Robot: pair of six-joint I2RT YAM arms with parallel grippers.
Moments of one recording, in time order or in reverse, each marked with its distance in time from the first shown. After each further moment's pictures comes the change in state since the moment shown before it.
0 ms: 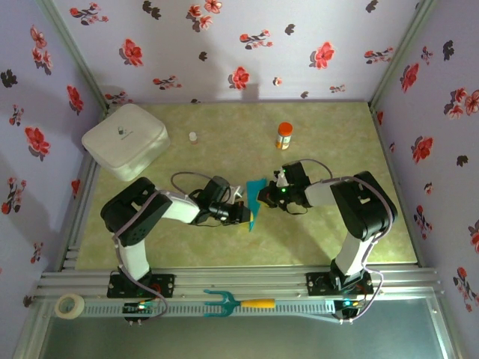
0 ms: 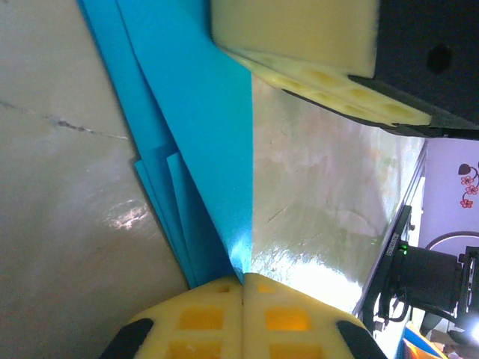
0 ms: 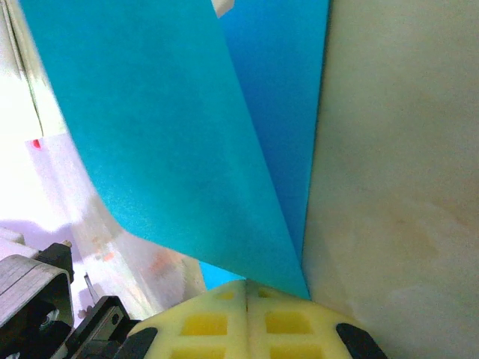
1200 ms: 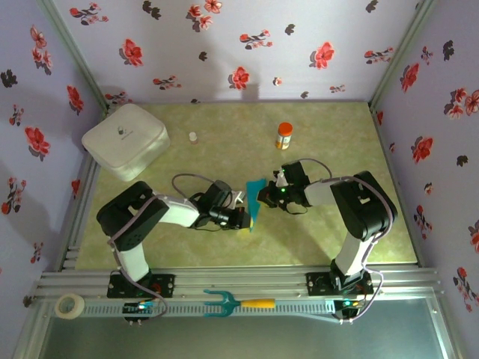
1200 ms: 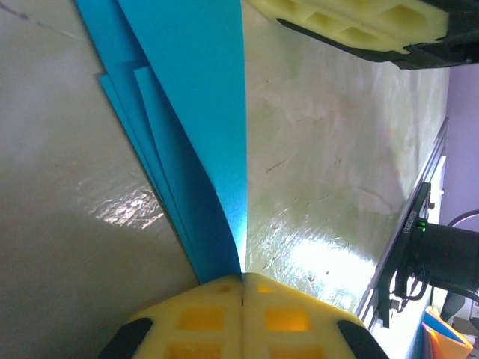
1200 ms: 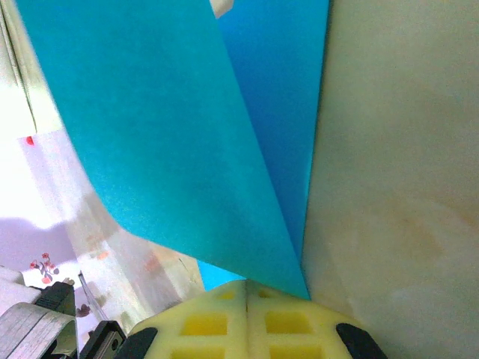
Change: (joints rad) left arm -0.047 -0.049 -0.025 -0.066 -0.038 0.033; right arm 0.001 0.000 0.010 -0.024 0.007 -0.017
